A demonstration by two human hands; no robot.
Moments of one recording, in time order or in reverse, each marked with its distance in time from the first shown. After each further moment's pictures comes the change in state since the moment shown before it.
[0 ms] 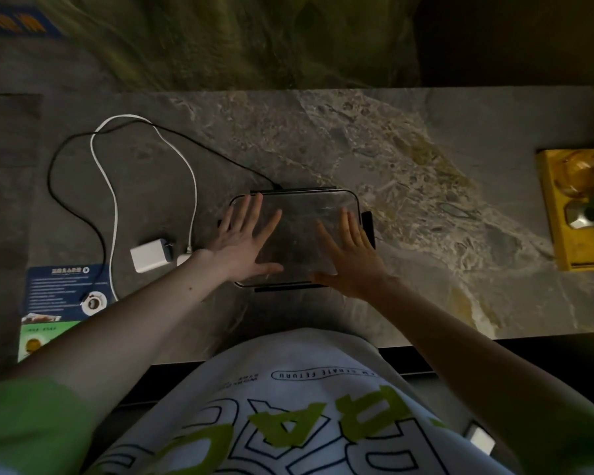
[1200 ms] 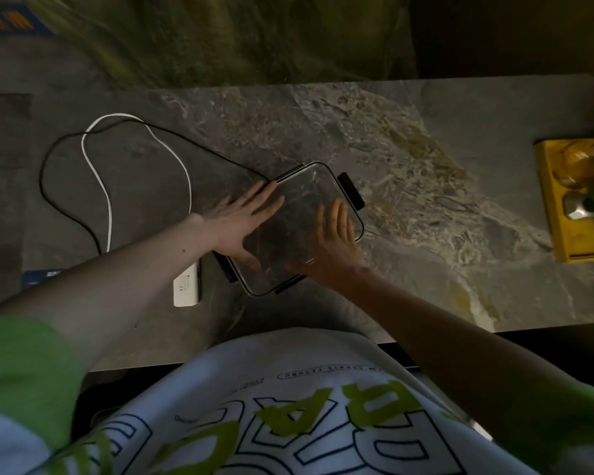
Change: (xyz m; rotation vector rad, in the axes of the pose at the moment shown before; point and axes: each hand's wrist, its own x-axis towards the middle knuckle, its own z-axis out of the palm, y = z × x) left_hand 0.027 -0.027 -0.040 0.043 -0.161 0.210; right_hand 0.021 -0.034 -0.008 0.127 -0.034 0.184
